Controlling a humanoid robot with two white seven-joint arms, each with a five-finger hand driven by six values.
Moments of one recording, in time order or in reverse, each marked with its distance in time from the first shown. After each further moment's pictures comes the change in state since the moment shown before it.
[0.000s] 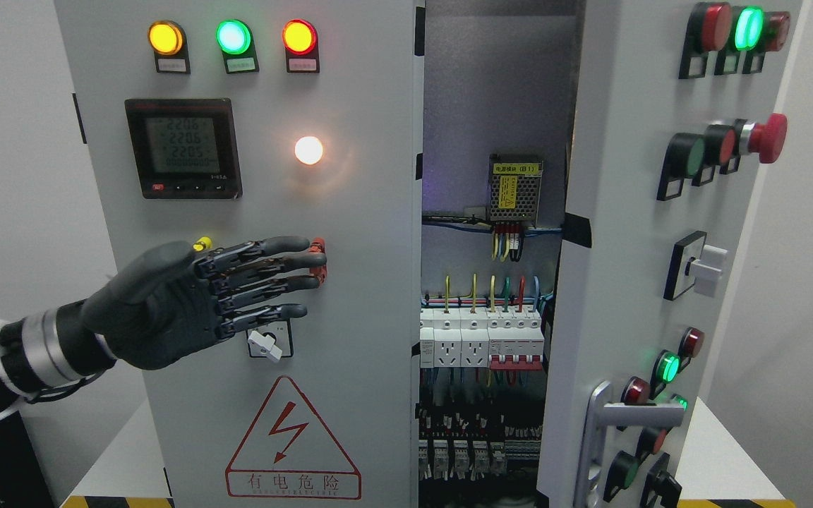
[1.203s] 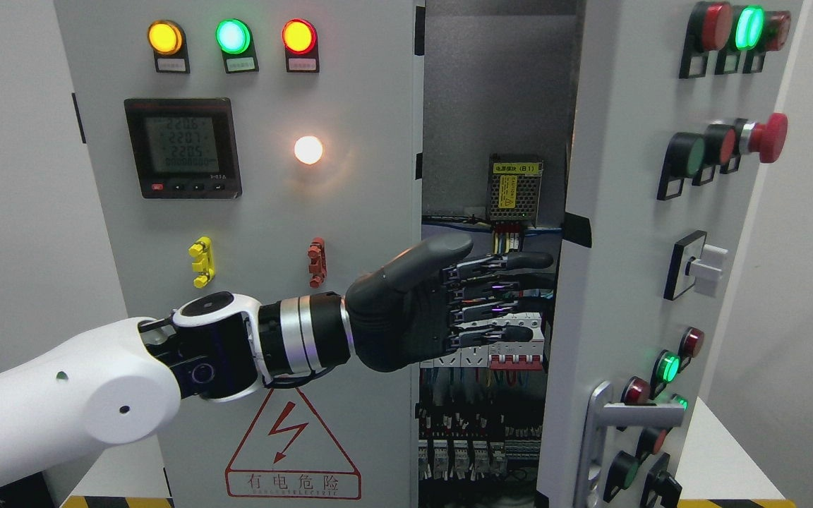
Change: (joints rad) left arm -0.200 -0.391 -0.176 0.019 0.198 -0.003 0.230; right arm 0.000 0.000 0.000 0.000 0.000 0.000 0.000
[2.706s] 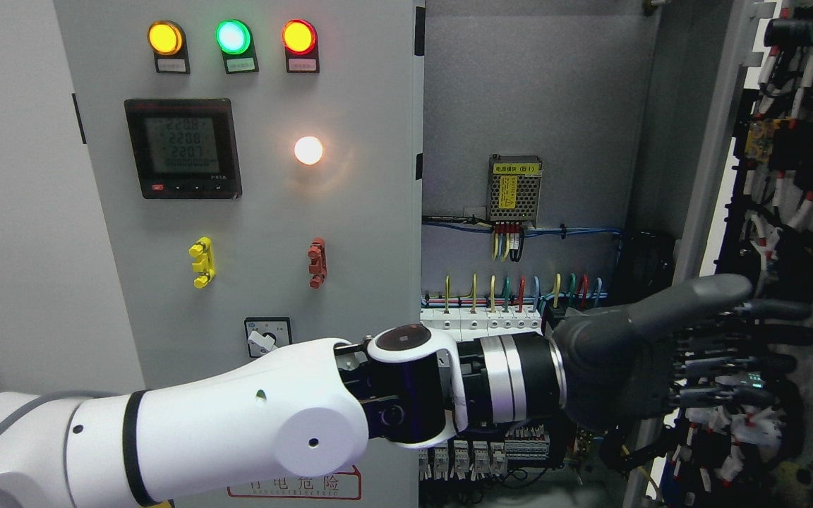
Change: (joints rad) left arm 0.017 -0.404 0.047 0.057 -0.025 -0.009 0.151; right arm 0.000 0.000 0.000 0.000 0.000 0.000 0.000
